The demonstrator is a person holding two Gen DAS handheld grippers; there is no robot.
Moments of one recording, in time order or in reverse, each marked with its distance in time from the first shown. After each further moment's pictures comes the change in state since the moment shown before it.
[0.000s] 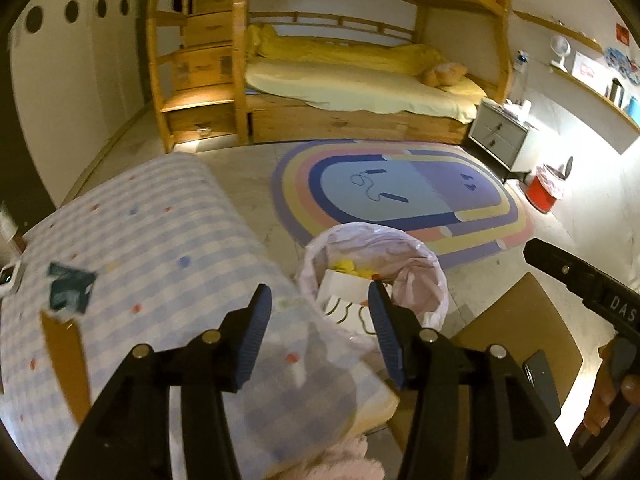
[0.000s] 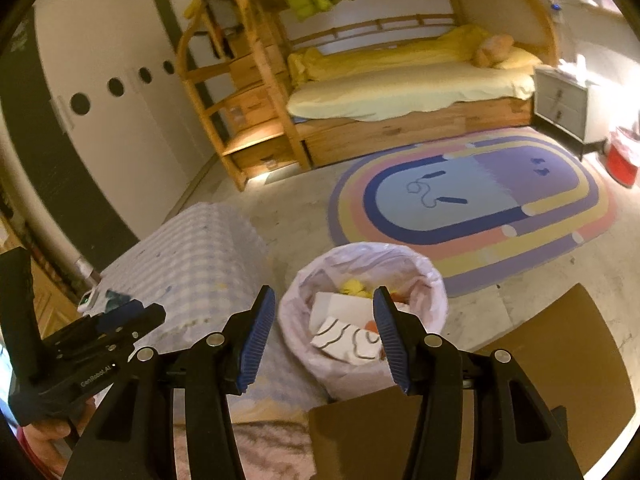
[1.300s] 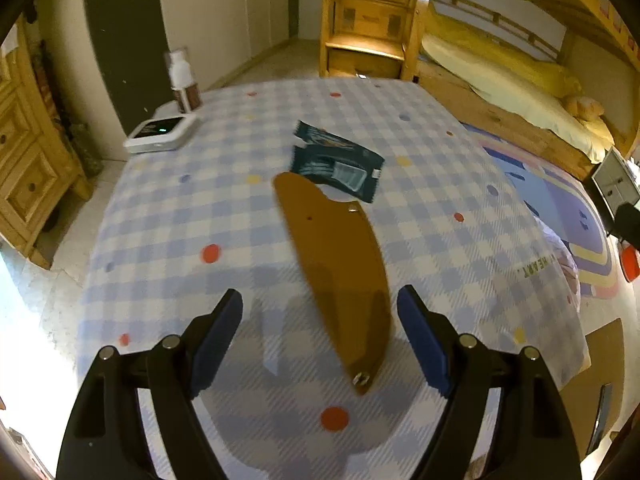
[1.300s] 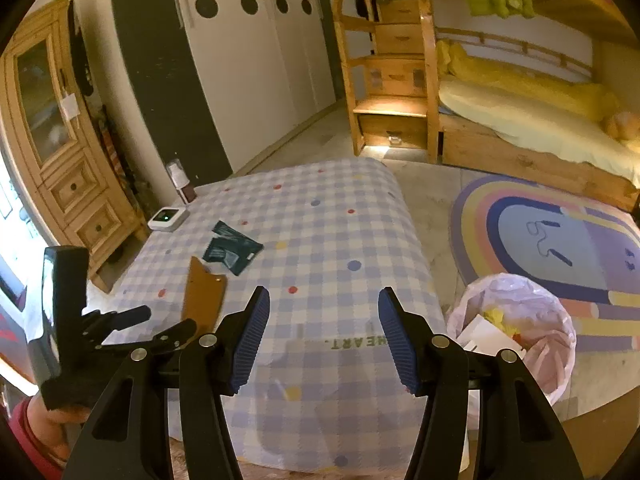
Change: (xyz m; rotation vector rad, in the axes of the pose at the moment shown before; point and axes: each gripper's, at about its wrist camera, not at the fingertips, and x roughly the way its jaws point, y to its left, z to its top) left arm -0.020 0.210 -0.074 -0.331 0.155 0.322; right arm 0.067 0.219 -0.024 -0.368 0.107 0.216
